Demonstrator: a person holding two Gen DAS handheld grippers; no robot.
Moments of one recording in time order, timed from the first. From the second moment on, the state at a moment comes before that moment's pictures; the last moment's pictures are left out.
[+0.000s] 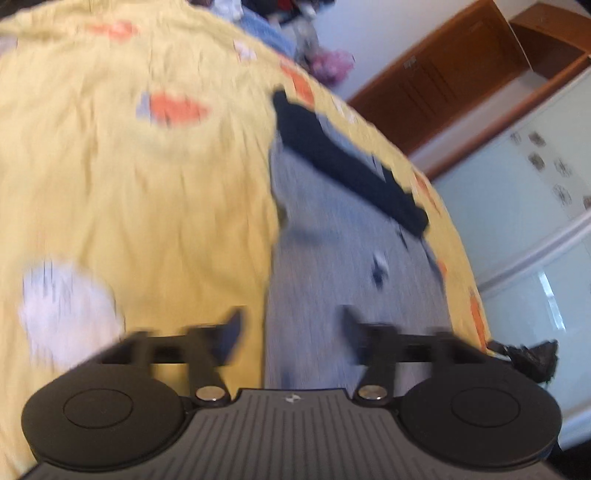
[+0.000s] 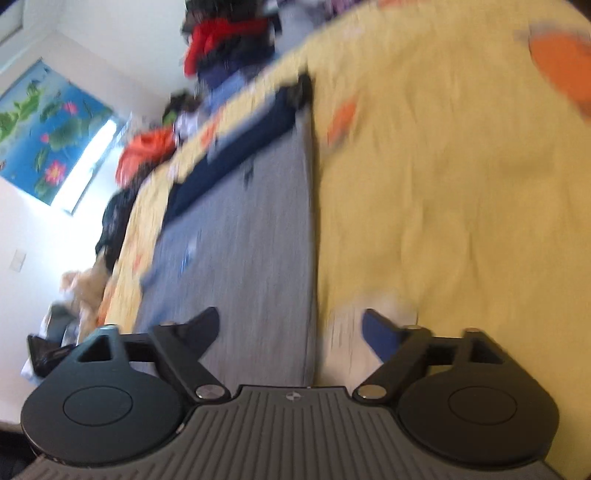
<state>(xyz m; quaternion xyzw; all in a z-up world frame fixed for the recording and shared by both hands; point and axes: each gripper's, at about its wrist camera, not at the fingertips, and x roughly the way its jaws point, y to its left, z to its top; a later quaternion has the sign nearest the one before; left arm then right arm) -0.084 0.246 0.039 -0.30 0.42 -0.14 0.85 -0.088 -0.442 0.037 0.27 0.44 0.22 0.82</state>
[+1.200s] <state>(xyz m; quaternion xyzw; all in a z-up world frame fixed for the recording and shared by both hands) -0.008 0.203 0.011 -0.23 0.40 -0.10 0.88 0.022 -0.404 0.001 0.29 0.42 0.24 0.83</state>
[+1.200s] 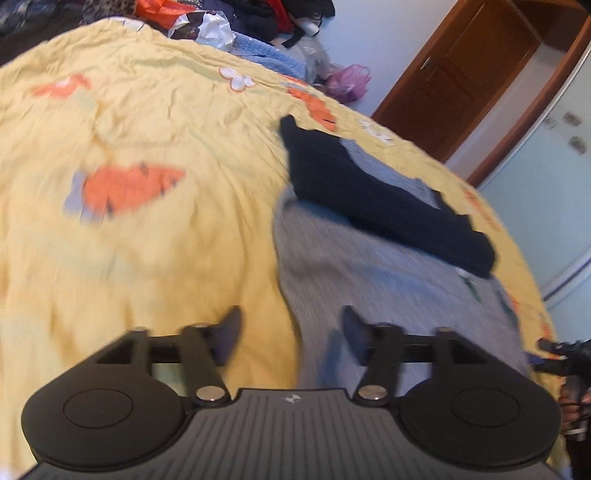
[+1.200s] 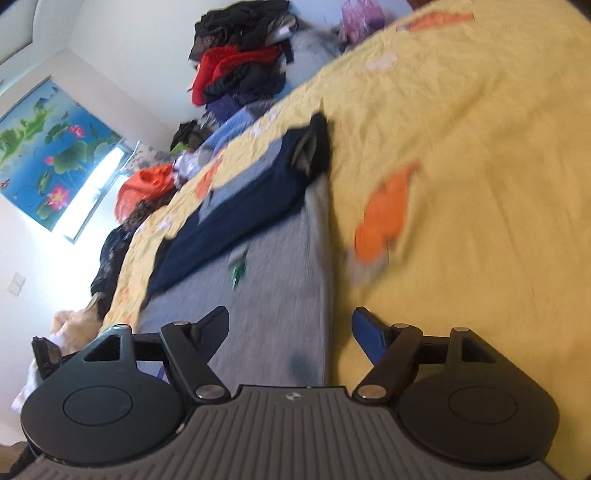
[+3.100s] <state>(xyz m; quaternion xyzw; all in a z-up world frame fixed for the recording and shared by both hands) -0.157 0.137 0.019 -0.11 0.48 -0.11 0.86 -0.144 -0.398 -0.025 0.33 0.50 0.37 0.70</state>
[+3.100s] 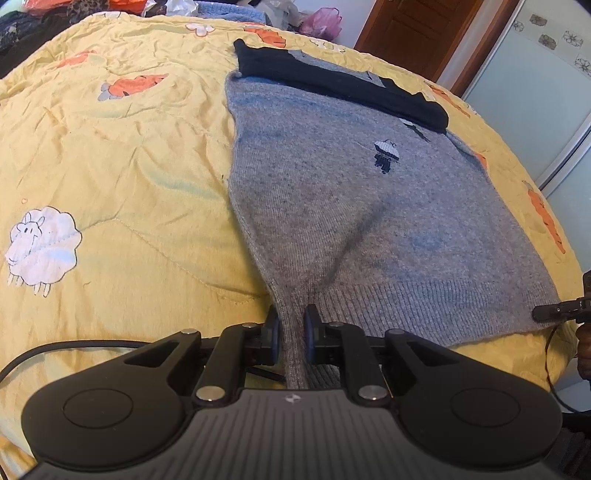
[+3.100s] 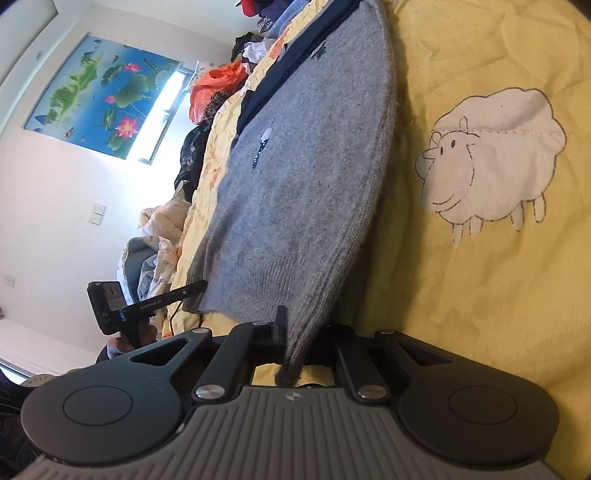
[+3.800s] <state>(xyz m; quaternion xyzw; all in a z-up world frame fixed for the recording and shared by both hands) -0.106 0.173 0.068 -0.29 0.38 -0.20 0.86 -0.098 -0.414 0.041 0.37 0.40 0.42 0.73</state>
